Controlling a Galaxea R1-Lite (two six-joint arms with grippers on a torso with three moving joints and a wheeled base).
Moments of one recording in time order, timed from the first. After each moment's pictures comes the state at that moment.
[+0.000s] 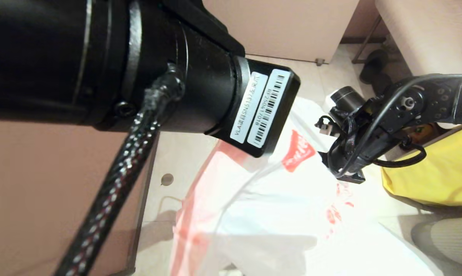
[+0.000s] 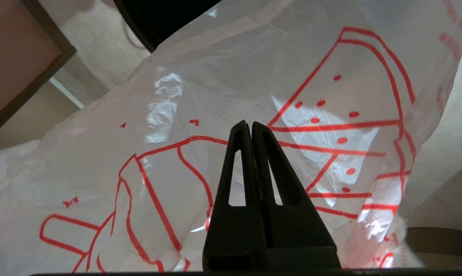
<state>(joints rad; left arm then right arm) -1.21 1.66 -1.93 0.74 0.52 -0.08 0.46 1.98 -1.77 0.84 0.09 0.50</state>
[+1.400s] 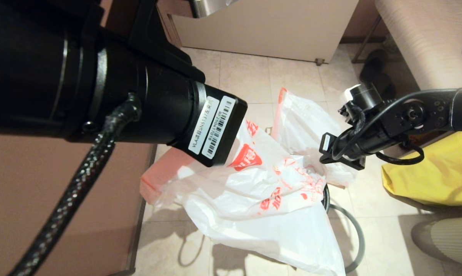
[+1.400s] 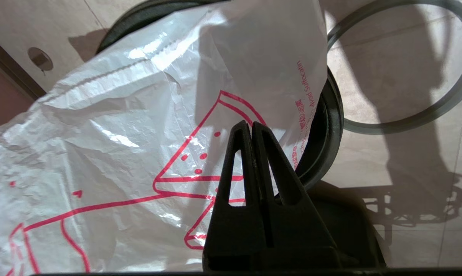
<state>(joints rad) -1.13 1.60 -1.84 0.80 0.51 -0.07 0.32 2.00 -1.66 0.49 0.02 0.65</state>
